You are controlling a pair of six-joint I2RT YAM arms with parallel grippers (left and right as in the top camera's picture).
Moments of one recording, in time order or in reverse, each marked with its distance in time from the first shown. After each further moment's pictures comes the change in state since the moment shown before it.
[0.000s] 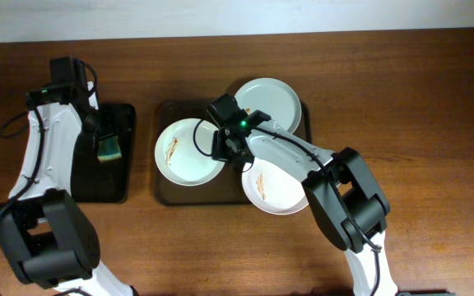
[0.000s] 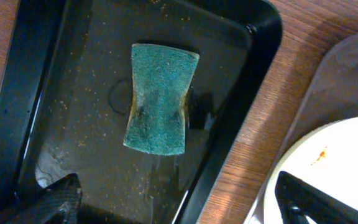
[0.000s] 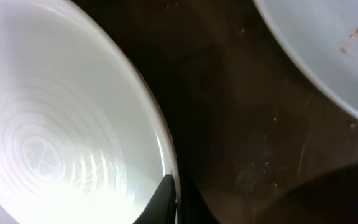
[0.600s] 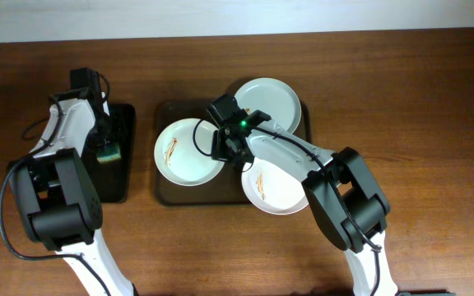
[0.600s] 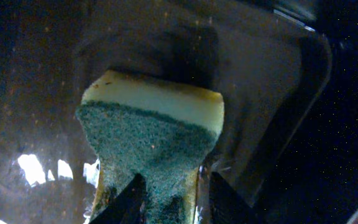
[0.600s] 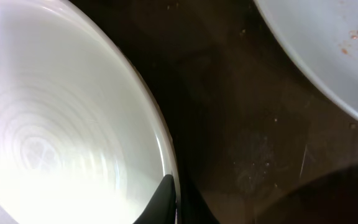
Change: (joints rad) left arm 0.002 0.245 0.013 0.139 -0.026 -0.004; right arm 0.000 0.000 0.000 0.001 -0.004 0.000
